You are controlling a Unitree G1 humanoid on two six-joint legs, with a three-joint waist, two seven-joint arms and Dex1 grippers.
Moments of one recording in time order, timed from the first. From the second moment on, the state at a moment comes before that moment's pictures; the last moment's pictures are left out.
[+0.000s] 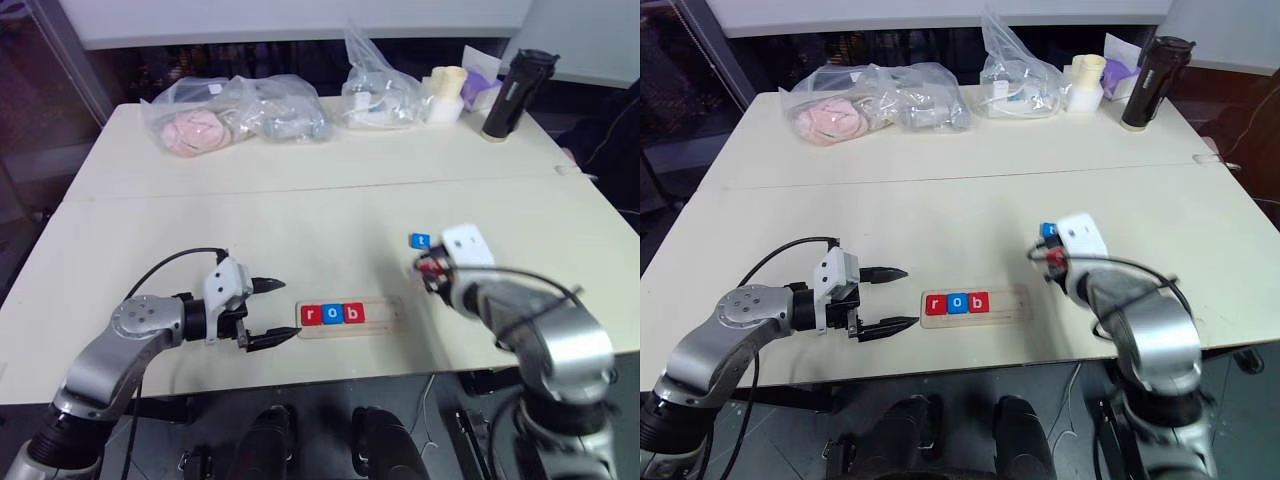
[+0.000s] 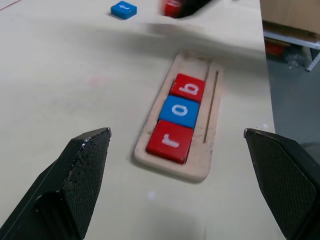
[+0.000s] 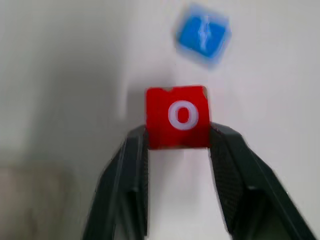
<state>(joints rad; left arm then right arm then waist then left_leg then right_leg) -0.13 0.71 -0.07 -0.36 -0.45 0.45 -0.98 -0.25 -0.47 -0.10 -0.76 0.19 1.61 0.22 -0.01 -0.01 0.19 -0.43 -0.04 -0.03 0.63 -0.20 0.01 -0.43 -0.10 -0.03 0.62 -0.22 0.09</state>
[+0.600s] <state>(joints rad) -0.23 0.69 -0.10 -0.33 -0.44 0.45 -1.01 -0.13 -0.89 -0.04 -0.83 0.36 1.44 0.46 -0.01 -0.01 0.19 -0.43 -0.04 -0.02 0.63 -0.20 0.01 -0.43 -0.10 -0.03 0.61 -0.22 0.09</state>
